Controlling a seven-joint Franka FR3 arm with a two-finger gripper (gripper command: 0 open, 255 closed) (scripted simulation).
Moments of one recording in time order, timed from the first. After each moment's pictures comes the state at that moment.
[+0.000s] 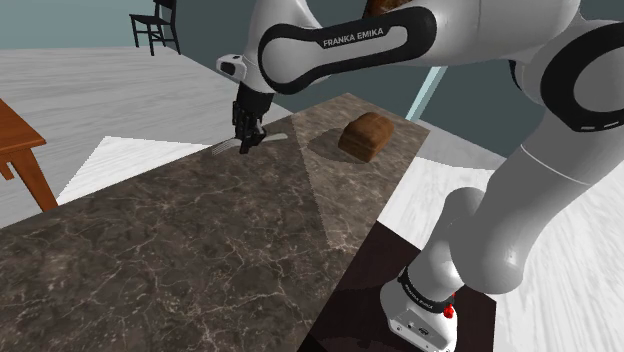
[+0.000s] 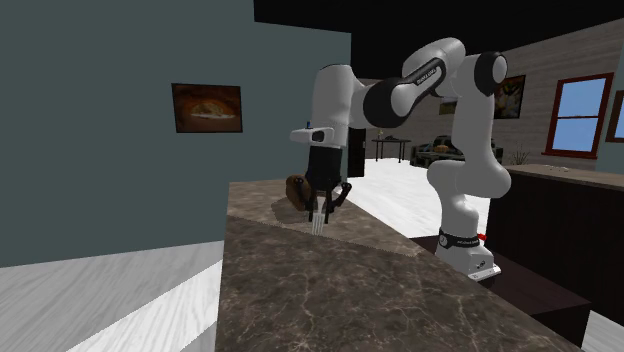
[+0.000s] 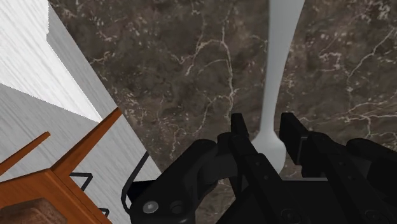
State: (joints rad) arm 0.34 -0.04 -0.07 -2.09 0.06 2.20 -1.05
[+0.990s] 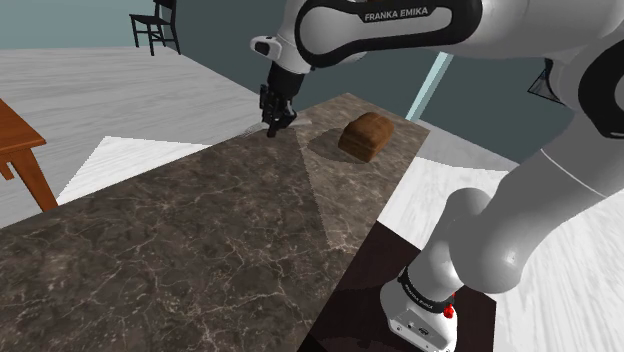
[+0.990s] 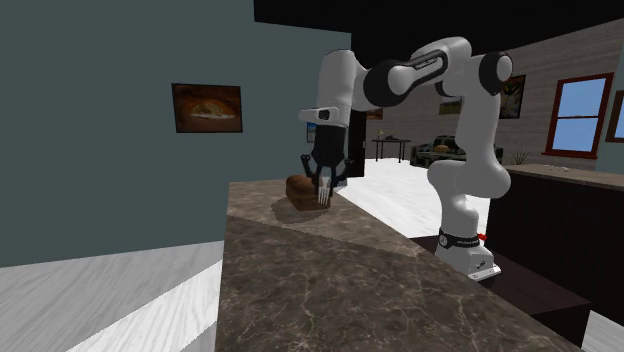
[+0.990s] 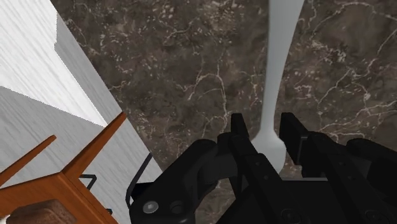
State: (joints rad) arm 0.29 -0.19 -0.12 -2.14 0.04 2.09 -1.13
